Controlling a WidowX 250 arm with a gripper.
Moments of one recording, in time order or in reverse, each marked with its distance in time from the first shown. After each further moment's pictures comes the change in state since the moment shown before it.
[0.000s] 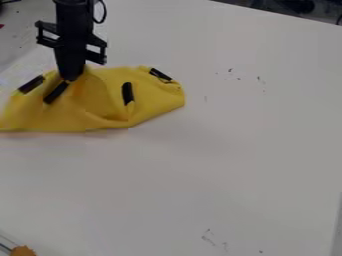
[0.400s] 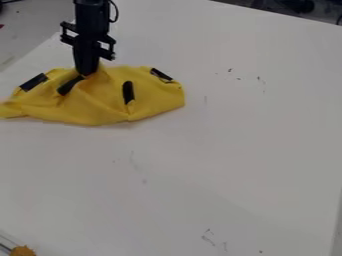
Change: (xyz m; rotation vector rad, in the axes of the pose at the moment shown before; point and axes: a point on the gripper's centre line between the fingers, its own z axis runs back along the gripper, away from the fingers) arm 0.052 0.007 -0.022 -0.051 0.041 -0.165
